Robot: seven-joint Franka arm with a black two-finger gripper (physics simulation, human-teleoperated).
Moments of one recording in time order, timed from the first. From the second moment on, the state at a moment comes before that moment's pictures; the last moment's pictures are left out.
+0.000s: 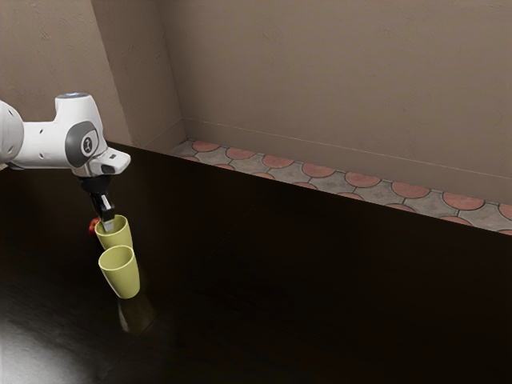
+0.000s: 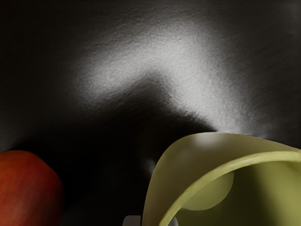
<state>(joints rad) 0.25 0.40 0.15 -1.81 -0.04 2.10 0.85</state>
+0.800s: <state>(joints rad) 0.18 0.17 0.15 -1.84 -0.02 2.04 0.85</state>
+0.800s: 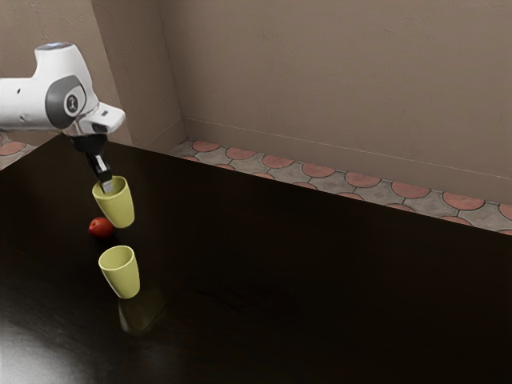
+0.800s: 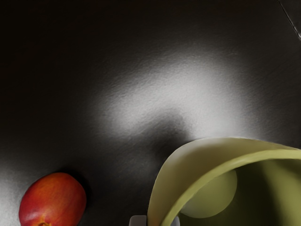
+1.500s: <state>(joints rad) 0.10 0.06 0.15 -1.96 -0.02 2.01 0.85</state>
